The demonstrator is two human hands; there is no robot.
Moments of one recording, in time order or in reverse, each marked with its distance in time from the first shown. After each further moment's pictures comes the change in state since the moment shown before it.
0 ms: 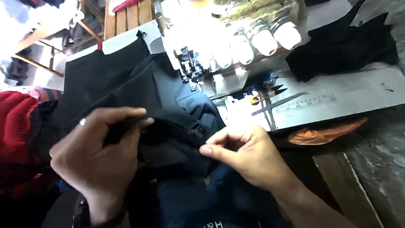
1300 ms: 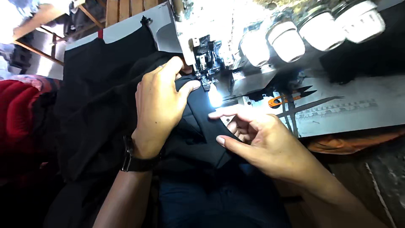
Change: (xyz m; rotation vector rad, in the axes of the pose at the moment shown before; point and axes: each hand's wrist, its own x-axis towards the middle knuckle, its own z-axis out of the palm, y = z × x) left_hand 0.047 -0.025 0.076 0.222 -0.345 -0.100; right_hand 0.031 0.027 -0.019 -0.308 -0.128 0.031
